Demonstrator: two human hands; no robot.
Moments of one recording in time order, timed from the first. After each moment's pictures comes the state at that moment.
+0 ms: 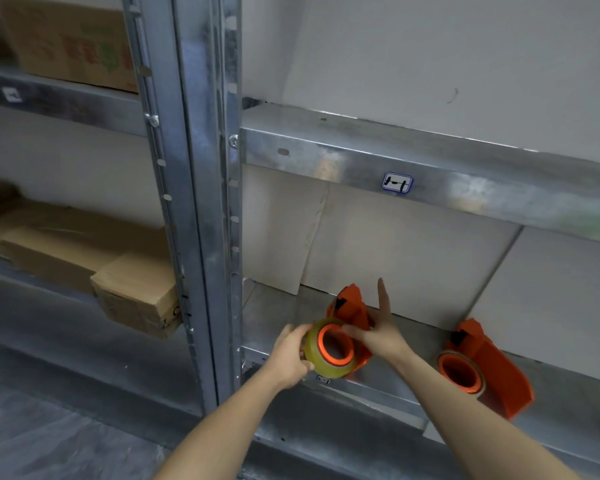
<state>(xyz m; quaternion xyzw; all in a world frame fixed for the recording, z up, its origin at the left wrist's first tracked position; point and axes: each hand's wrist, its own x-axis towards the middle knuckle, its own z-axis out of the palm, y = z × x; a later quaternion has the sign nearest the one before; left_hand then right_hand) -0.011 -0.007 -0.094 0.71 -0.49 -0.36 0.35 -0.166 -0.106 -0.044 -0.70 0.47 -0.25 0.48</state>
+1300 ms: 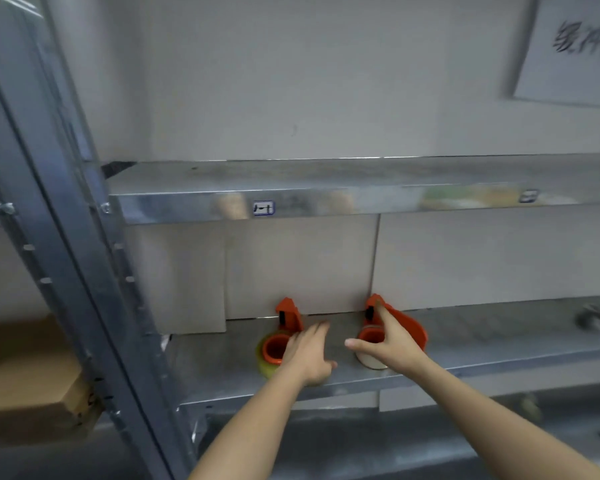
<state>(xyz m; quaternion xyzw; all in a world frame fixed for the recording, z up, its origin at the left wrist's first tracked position) -0.126 -0.047 -0.028 0.63 -0.74 -0.19 0.10 -0.302 -0.044 0.003 -0.69 0.57 -0.29 0.34</state>
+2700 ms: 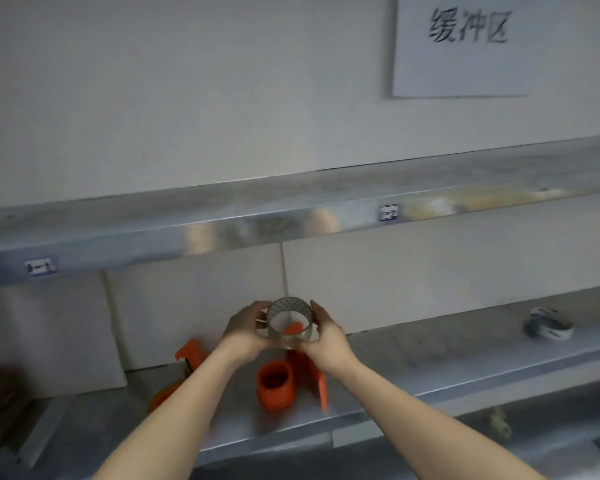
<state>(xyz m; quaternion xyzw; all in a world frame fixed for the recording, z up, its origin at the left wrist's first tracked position) -0.233 -0.134 0.028 0.63 -0.64 -0.29 0.33 -0.396 -0.134 0.003 -0.63 0.50 -0.43 0.40</state>
